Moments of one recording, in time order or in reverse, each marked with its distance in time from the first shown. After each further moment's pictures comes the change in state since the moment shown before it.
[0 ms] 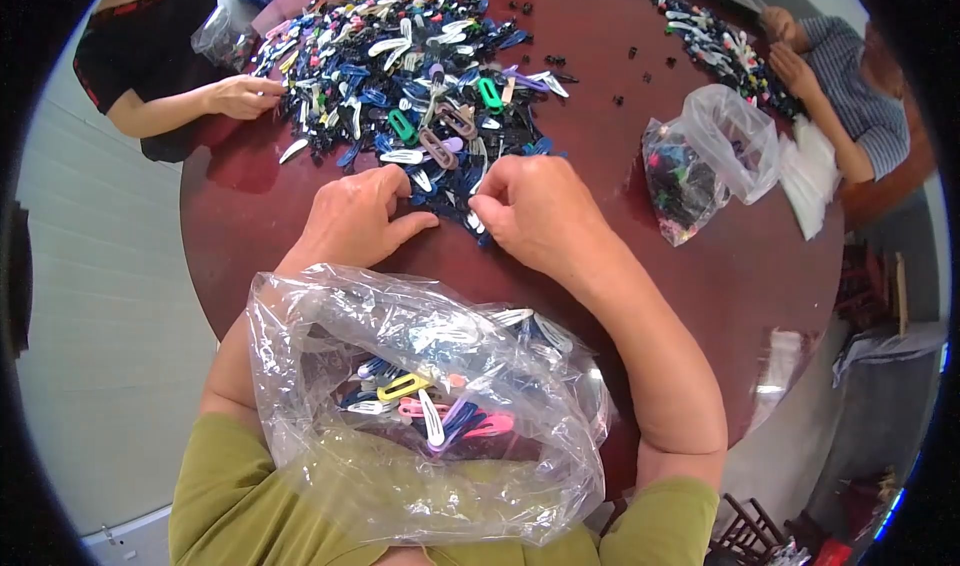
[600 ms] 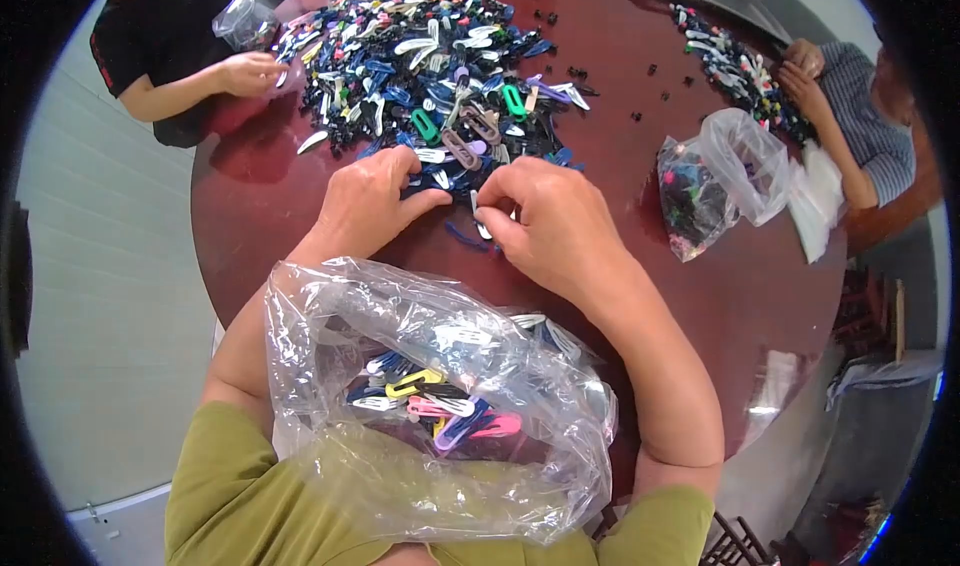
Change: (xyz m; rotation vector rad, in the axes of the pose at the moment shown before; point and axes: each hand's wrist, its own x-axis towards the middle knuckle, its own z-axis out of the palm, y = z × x) left_hand 0.006 -0.017 0.012 0.032 0.257 0.070; right_hand -0.007 -0.016 -0.002 -0.055 0.058 -0.238
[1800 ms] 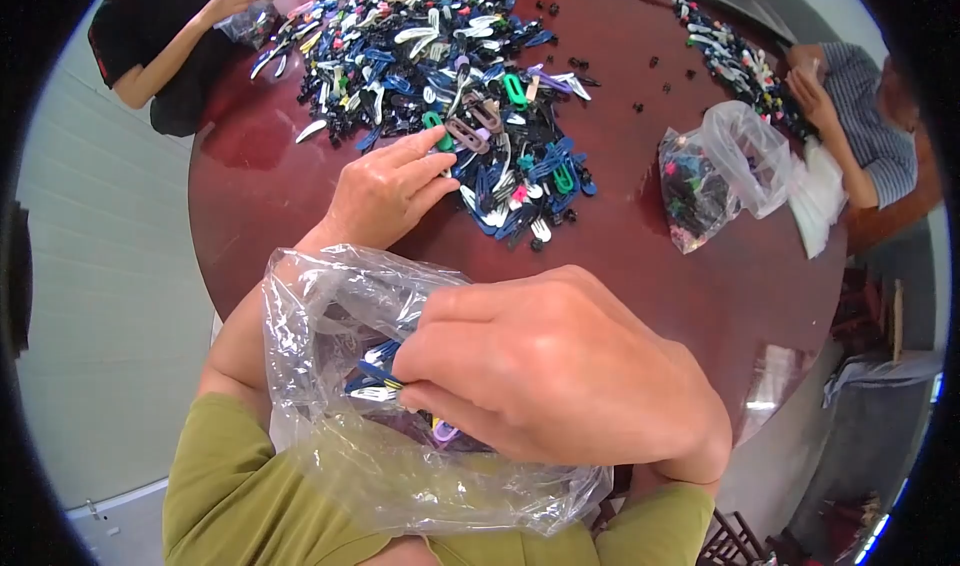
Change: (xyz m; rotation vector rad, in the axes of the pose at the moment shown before) left_hand 0.001 0.008 0.005 -0.038 0.118 0.256; right_hand -0.034 -0.085 -0.044 0.258 -0.263 -0.363
